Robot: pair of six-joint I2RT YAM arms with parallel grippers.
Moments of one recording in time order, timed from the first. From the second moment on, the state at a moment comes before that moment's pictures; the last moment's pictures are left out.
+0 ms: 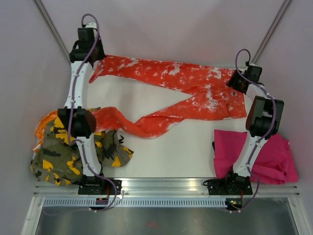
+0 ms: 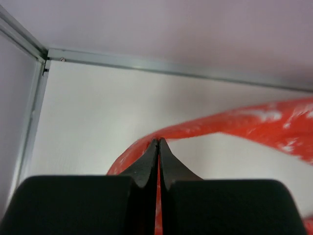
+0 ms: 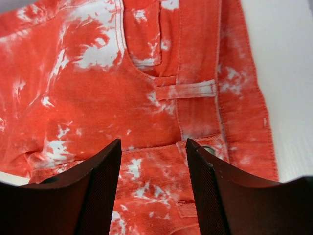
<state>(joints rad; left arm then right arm) -0.04 2.17 2.38 -0.77 -0.12 -0.08 -0.27 2.12 1.58 -0.13 -0.21 0.25</state>
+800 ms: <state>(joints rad) 0.20 2.49 2.39 -0.63 0.02 -0.37 -0.21 2.12 1.57 -0.13 -0.21 0.25</state>
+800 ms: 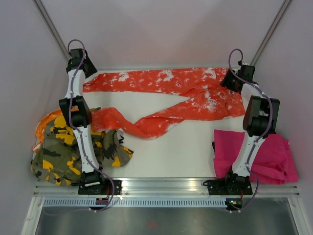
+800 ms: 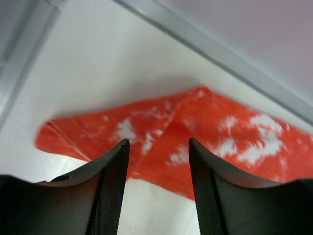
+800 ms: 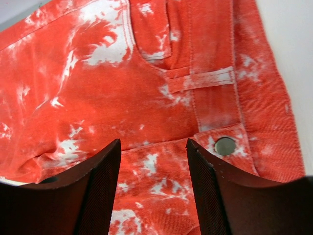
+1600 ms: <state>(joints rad) -0.02 1.93 1.76 -0.69 -0.04 -0.13 -0.13 1.97 1.44 -0.16 -0.25 0.28</state>
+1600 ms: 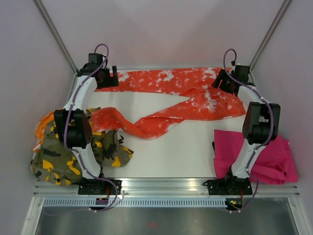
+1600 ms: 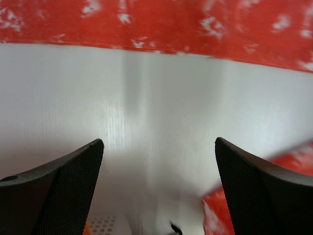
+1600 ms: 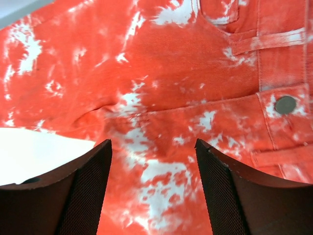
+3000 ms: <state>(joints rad) -0.20 1.24 1.22 -0.95 -0.37 -0.69 0.66 1.99 1.33 -0.18 -0.02 -0.16</state>
